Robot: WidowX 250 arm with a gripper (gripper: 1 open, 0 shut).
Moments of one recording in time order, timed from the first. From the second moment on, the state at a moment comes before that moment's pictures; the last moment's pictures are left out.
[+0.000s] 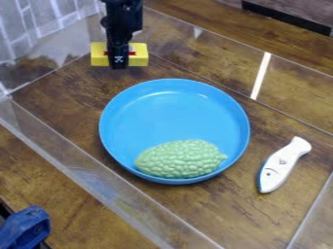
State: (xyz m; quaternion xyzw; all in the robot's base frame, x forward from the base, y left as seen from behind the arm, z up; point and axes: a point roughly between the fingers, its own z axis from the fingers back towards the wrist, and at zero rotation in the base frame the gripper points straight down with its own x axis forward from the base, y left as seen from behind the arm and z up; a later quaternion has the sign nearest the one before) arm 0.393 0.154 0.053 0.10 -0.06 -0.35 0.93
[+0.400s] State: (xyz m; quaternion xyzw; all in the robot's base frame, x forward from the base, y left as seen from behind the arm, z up) arm 0.388 0.151 0.047 0.09 -0.05 -0.36 0.93
